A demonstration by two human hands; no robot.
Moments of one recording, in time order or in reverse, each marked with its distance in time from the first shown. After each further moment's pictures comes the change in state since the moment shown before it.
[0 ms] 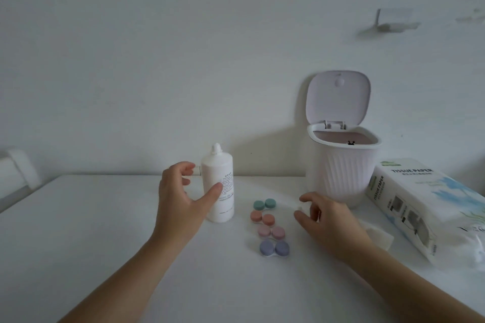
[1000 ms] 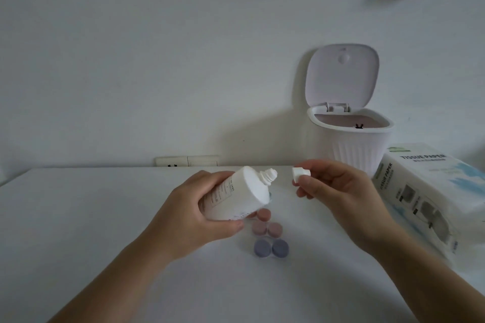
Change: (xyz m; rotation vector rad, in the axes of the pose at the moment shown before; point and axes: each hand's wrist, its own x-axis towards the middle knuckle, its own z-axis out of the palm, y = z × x) left_hand -0.008 0.009 0.010 0.019 -0.525 0.261; right_hand 0.004 -0.038 -0.032 0.978 0.009 -0.015
